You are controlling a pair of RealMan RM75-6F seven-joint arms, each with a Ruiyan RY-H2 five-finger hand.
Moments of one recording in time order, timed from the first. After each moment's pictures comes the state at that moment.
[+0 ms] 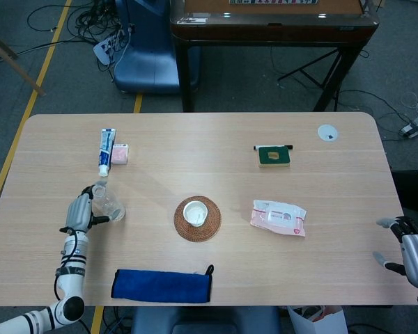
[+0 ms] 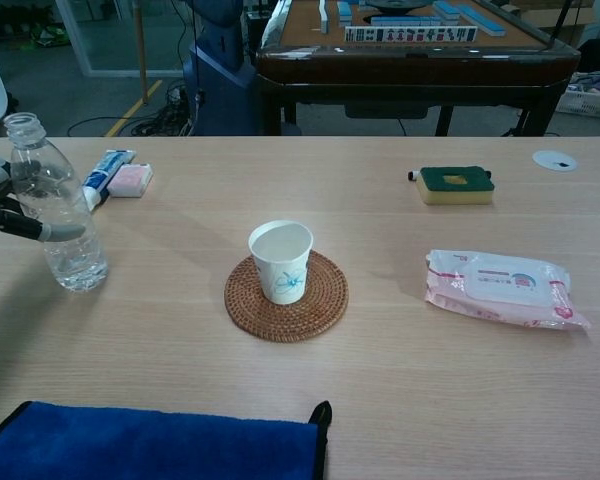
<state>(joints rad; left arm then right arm) -0.44 -1.63 -0.32 -1.39 0.97 1.15 0.04 0.00 -1.04 0.04 -1.67 -1.51 1.52 -0.04</state>
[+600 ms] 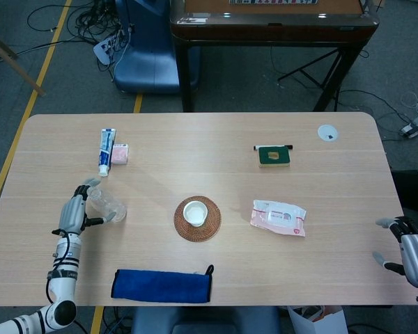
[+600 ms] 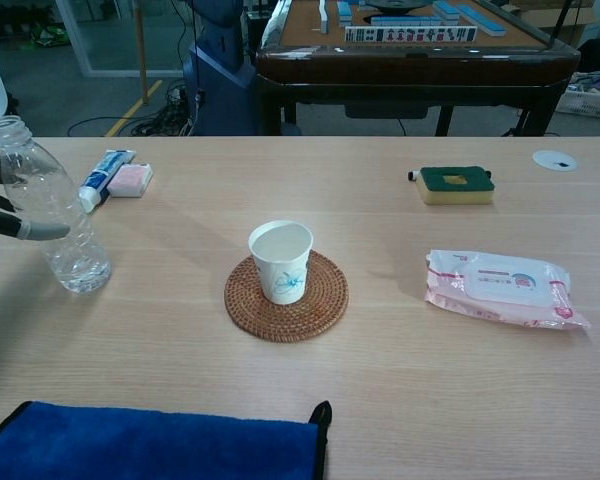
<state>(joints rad) -0.41 -1.58 -0.31 -1.44 0.99 1.16 0.00 0.00 -1.05 0.04 -1.67 -1.50 1.51 -0.04</state>
